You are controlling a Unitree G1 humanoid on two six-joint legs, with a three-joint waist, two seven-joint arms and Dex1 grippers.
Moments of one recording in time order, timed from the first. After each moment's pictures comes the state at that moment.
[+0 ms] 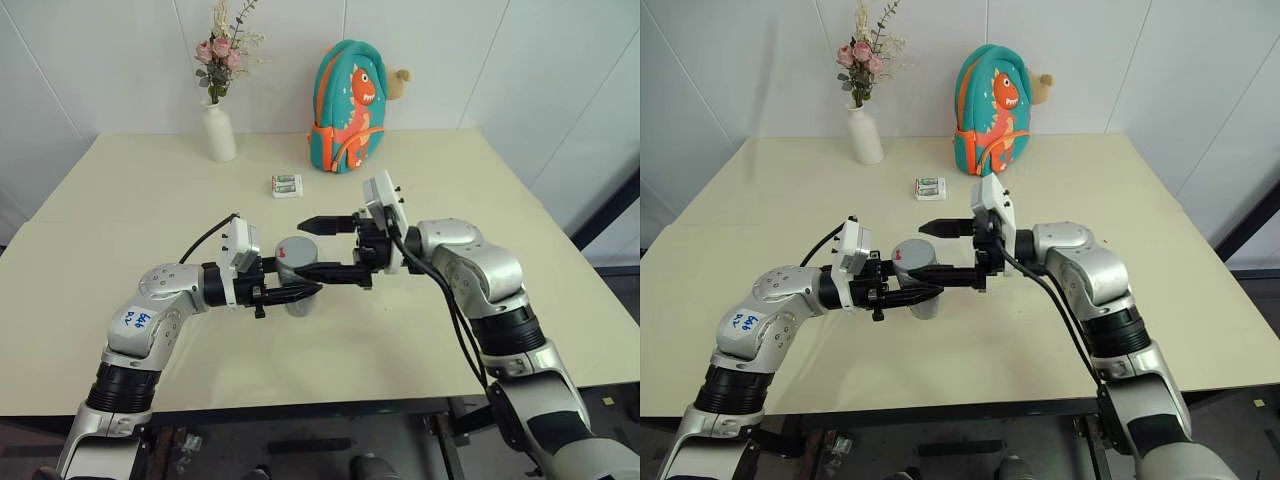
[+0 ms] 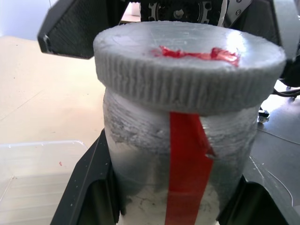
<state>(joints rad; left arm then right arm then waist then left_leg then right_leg) -0.58 0.55 0.00 -0.10 -0.52 0.47 -1.03 -0.92 -0.39 0.15 0.08 0.53 0.54 1.16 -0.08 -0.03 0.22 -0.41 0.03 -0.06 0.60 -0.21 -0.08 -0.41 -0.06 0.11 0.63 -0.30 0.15</state>
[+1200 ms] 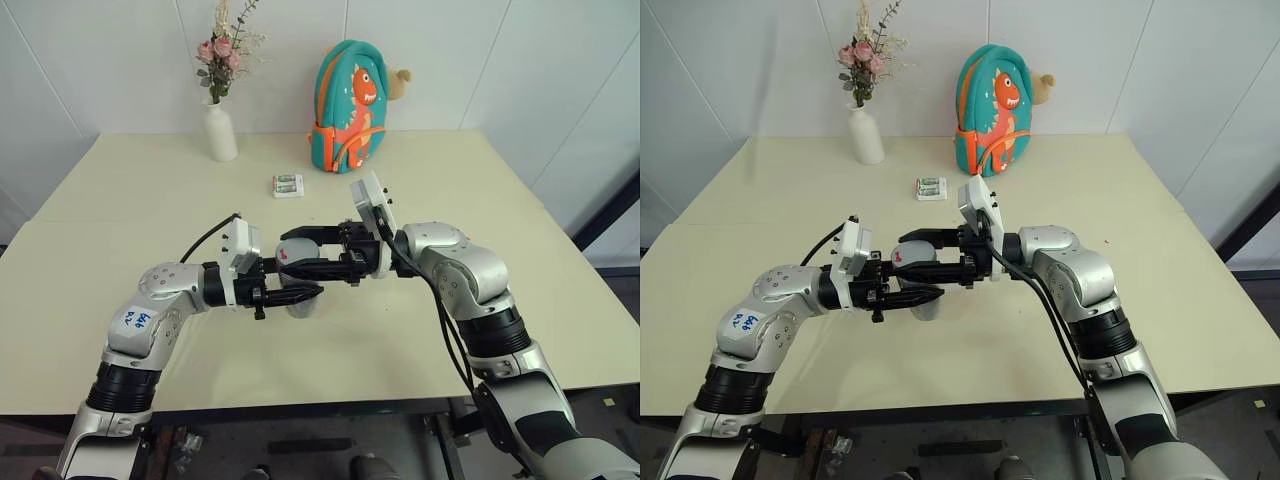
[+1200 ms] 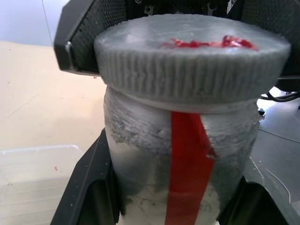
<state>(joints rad) -0.58 0.55 0.00 -0.11 -0.52 0.46 -1.04 -0.94 -0.32 0.15 0.07 0.56 0.59 1.16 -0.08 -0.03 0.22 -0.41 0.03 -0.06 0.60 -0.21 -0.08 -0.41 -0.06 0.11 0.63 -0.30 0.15</state>
